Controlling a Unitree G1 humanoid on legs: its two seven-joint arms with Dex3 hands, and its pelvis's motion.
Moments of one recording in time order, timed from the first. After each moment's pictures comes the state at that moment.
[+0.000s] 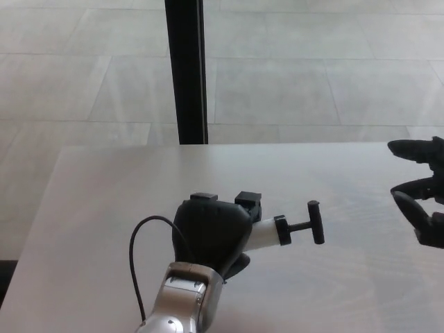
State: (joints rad) left_arm -0.48 0.17 -0.66 0.33 1.02 0.34 0.27; right_arm -0.23 -0.45 -0.05 -0.03 -0.06 0.08 0.06
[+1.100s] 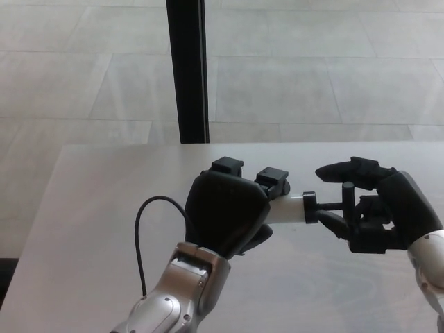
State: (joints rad) left_arm -0.55 0.17 -0.64 0.38 1.00 0.14 0.47; right_arm -0.34 -0.35 0.14 0.02 -0.19 0.29 0.06
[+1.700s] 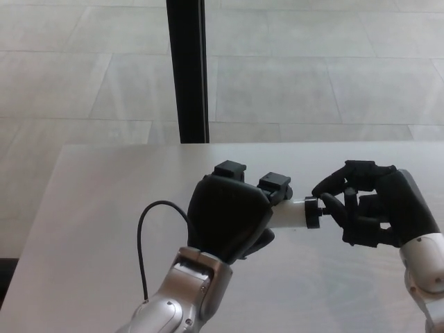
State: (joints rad) left_arm -0.54 0.17 -0.65 0.39 1.01 0.13 0.50; right_arm -0.33 -0.29 0.13 0.03 -0.27 0.25 -0.05
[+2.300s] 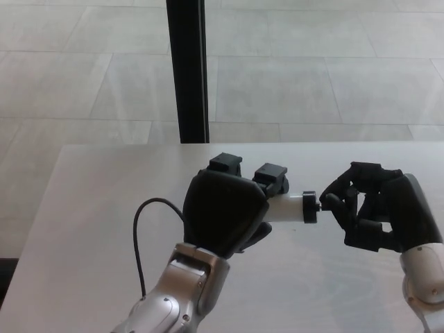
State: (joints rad) left_arm -0.54 0.16 -0.59 0.35 0.99 0.13 0.50; right_arm -0.30 -0.27 0.11 0.09 -0.30 0.12 -0.13
